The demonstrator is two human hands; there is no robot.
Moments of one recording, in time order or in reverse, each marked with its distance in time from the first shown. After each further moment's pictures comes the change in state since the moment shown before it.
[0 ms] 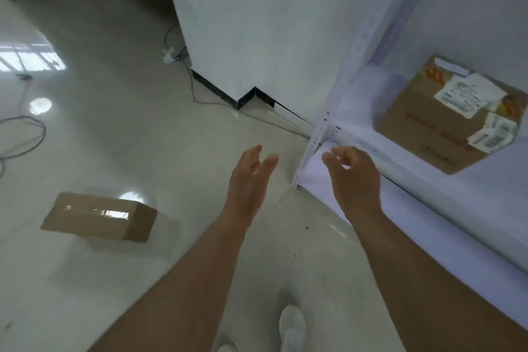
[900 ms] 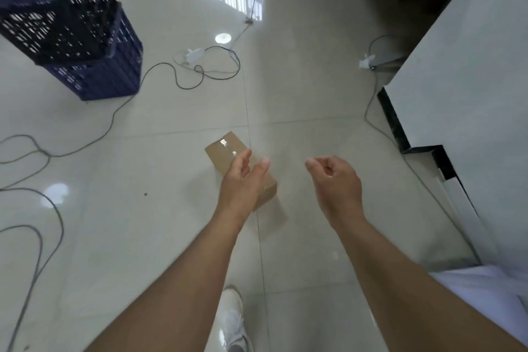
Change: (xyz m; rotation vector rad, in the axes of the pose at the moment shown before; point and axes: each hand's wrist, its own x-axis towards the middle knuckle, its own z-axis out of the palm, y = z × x) left_hand -0.003 -0.083 -0.354 -0.326 0.723 -0.194; right_hand -0.126 -0.218 0.332 -0.069 -0.657 -0.393
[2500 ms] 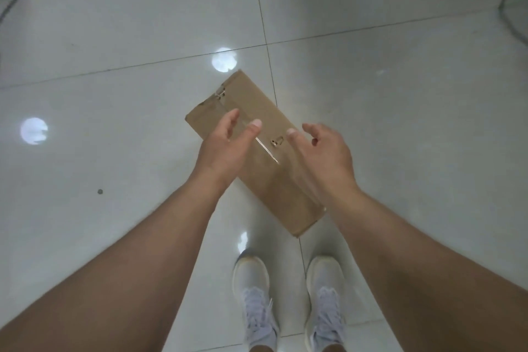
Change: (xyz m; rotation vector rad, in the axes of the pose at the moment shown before) left_hand 0.432 -0.229 -0.039 0.297 -0.078 -0.249; right_hand 0.275 0.127 0.368 -0.171 -0.296 0.282
